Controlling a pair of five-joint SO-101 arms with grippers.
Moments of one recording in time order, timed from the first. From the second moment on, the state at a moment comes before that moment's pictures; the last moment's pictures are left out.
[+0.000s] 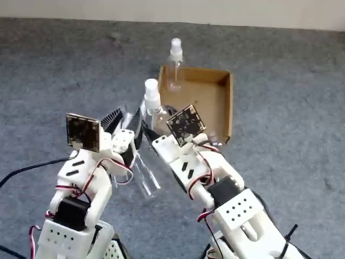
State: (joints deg) left arm 12.1 -84.1 70.3 33.6 12.6; right arm -37.8 -56.4 63.8 15.8 8.0
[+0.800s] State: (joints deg) left arm 1.5 -94.6 70.3 30.7 14.2; right arm -43.2 -56.4 63.9 20.4 26.6
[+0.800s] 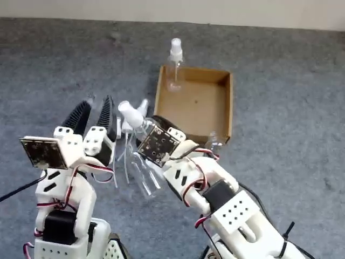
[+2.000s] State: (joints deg) left arm 9.3 -94.7 76.9 27.0 11.2; right arm -29.3 -55.3 54.8 22.0 13.8
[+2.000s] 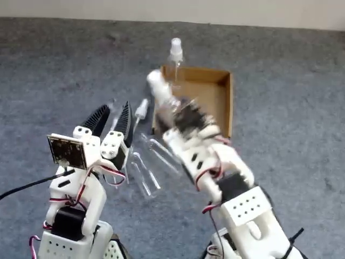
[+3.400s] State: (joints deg) left arm 15.0 -74.2 69.3 32.3 2.4; right arm -19.9 -40.9 21.3 46.7 7.0
